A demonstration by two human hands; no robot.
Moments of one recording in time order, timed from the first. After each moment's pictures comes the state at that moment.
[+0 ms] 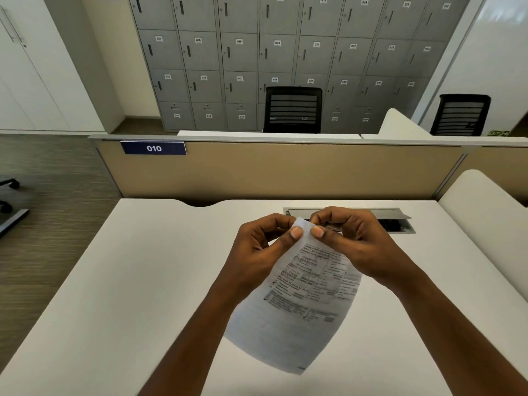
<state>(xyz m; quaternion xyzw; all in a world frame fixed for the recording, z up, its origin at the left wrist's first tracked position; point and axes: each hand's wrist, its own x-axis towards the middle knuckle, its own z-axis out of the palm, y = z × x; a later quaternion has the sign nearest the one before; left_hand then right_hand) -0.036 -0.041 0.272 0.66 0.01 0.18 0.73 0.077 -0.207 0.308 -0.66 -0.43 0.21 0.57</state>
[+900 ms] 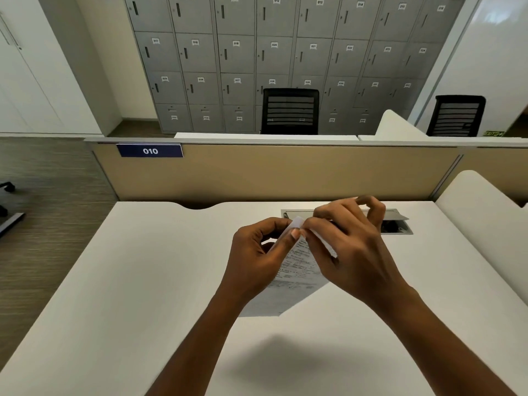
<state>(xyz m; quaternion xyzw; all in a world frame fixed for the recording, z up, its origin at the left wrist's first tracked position) -0.026 -0.043 0.258 0.74 0.05 0.27 0.62 0.066 -0.203 0.293 -0.74 -0.52 -0.38 0.20</state>
